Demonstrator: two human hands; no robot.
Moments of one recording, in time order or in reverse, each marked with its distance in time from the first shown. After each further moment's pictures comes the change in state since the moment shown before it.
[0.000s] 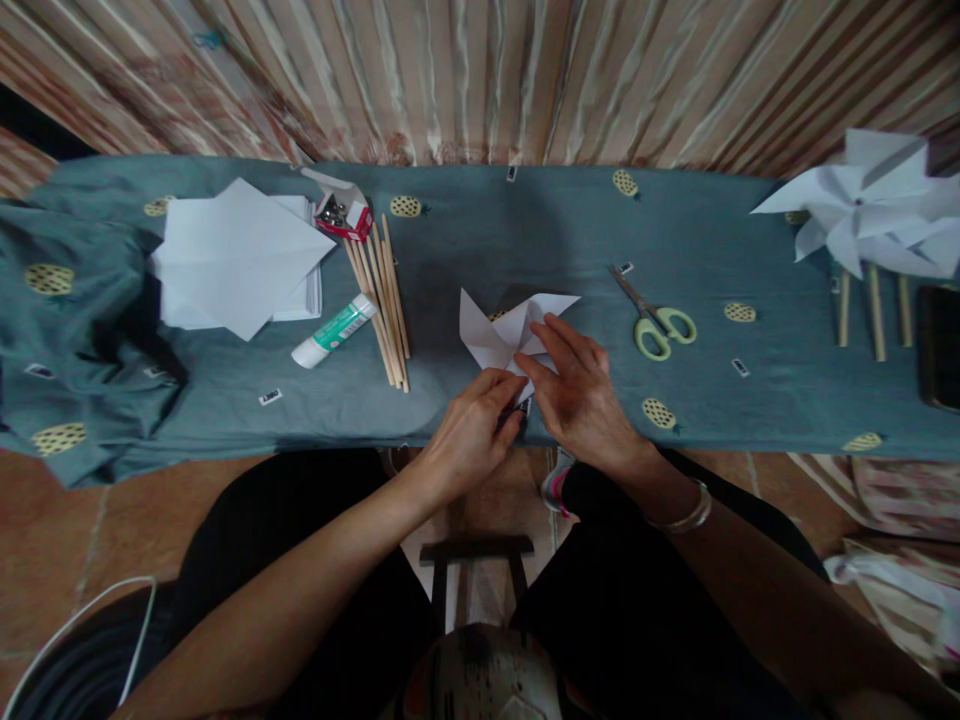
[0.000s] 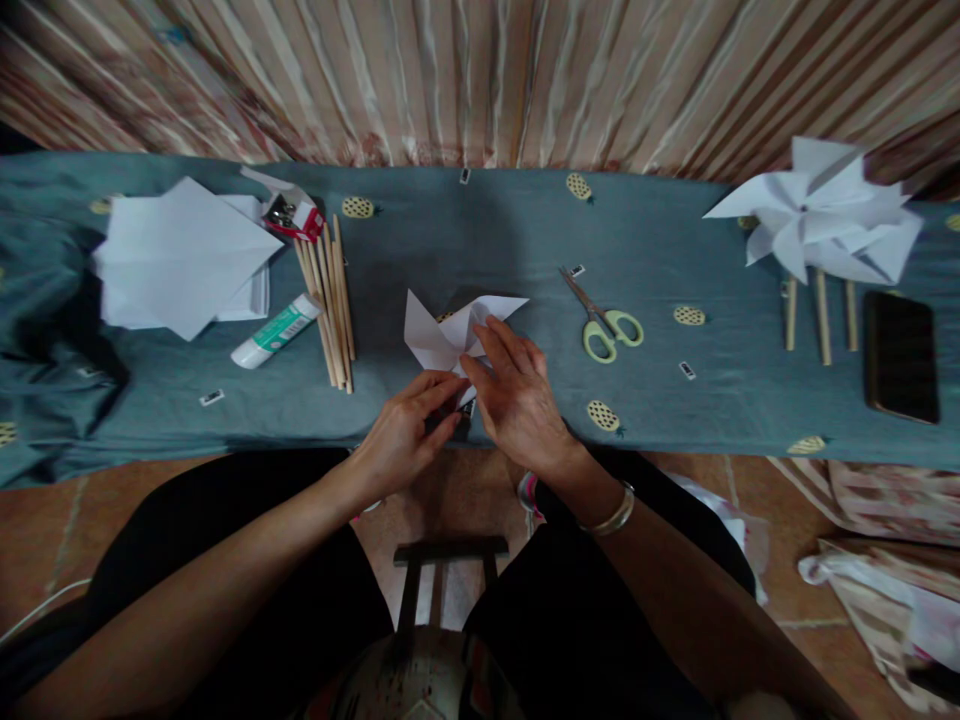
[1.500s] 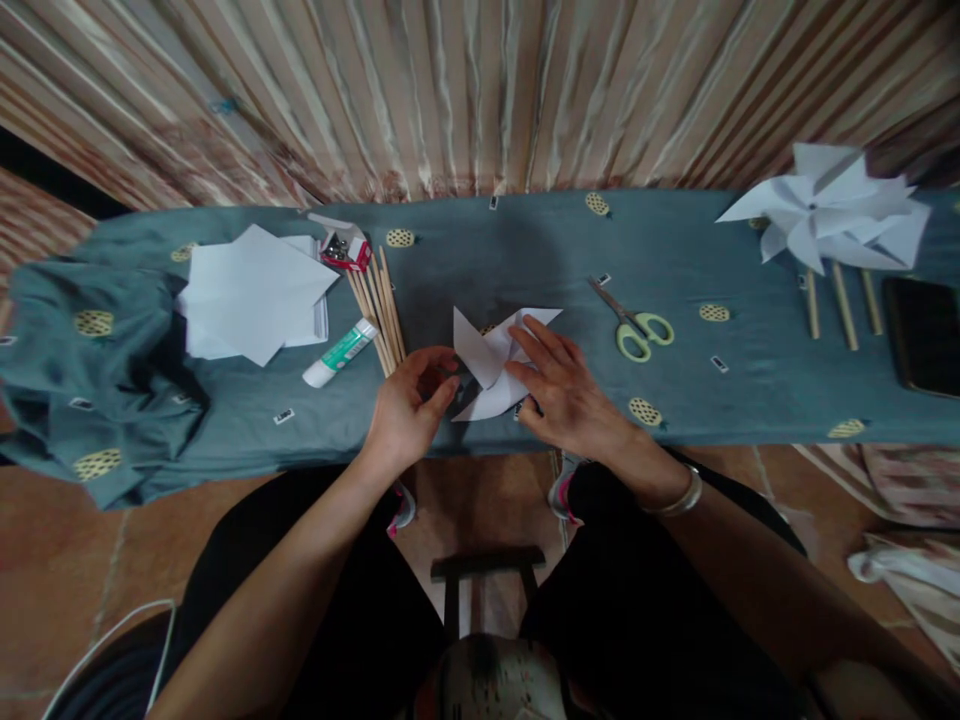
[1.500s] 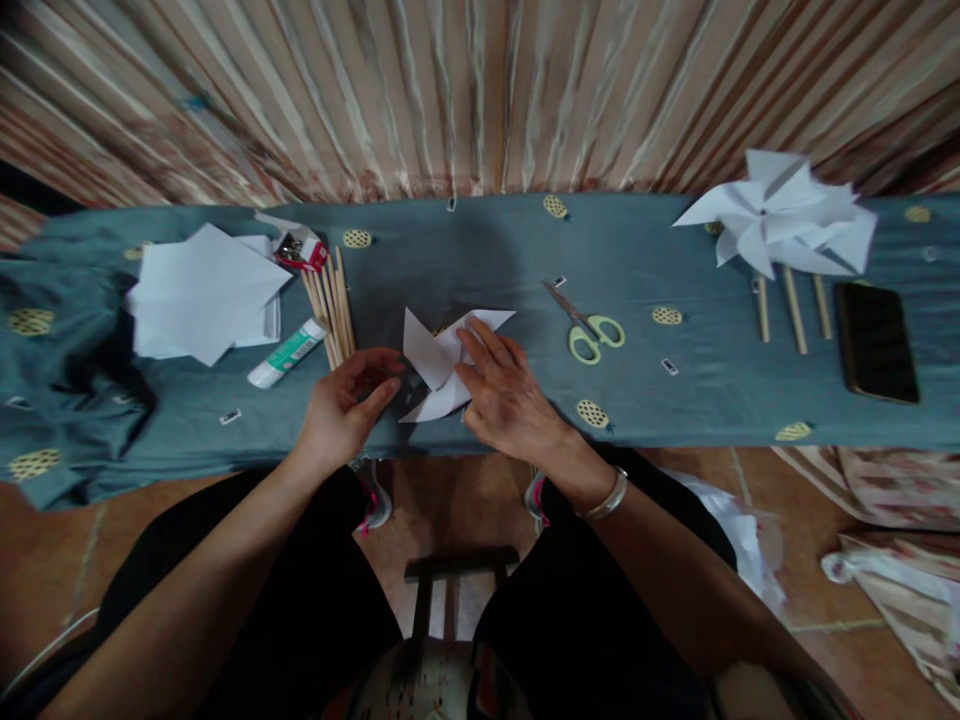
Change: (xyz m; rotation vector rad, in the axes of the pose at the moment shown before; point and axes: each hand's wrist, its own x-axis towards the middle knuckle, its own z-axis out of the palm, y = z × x) left_hand 0.001 -0.019 -0.048 -0.177 0.321 -0.231; right_hand 0.011 0.003 -0.002 0.059 -0.036 -0.062
